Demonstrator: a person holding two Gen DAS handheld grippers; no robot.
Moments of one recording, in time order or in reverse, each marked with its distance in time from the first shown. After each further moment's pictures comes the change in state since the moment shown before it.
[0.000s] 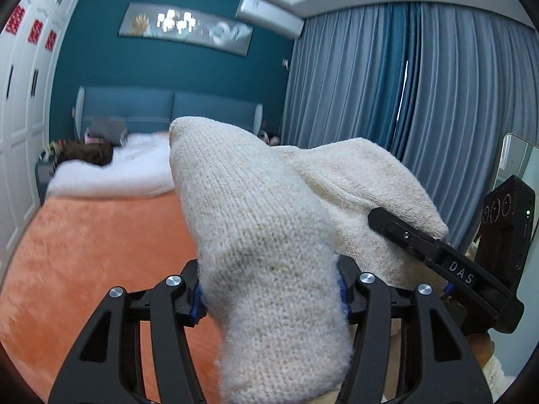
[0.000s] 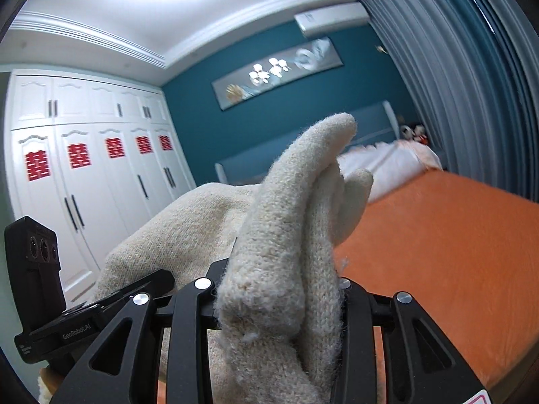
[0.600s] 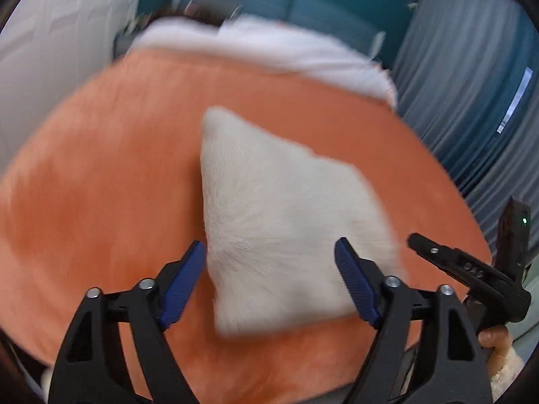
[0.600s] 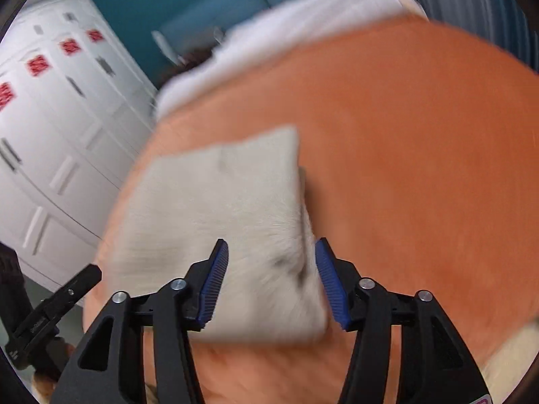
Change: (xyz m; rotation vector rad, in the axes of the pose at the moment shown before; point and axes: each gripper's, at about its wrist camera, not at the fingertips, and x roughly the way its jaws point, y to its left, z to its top) left arm 0.087 0.238 -0.220 -0.406 0.440 0.310; right arm 0.189 -0.065 -0.250 0.193 0.672 -0.190
